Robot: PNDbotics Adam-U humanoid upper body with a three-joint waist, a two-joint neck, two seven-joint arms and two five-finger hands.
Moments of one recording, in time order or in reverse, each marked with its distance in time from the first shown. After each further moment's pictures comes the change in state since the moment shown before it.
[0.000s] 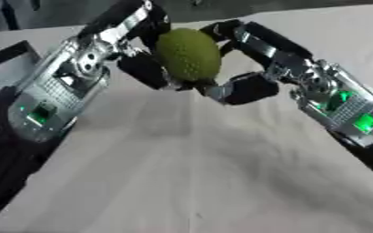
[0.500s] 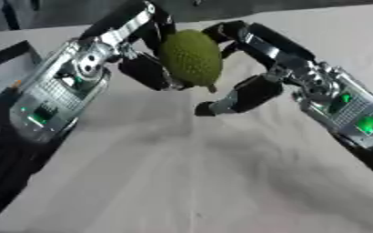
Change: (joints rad) left arm 0.012 0.018 0.007 -0.002 0.016 -0.026 -0.027; right arm 0.010 0.000 0.000 0.005 -0.003 0.020 -0.028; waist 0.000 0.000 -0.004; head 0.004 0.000
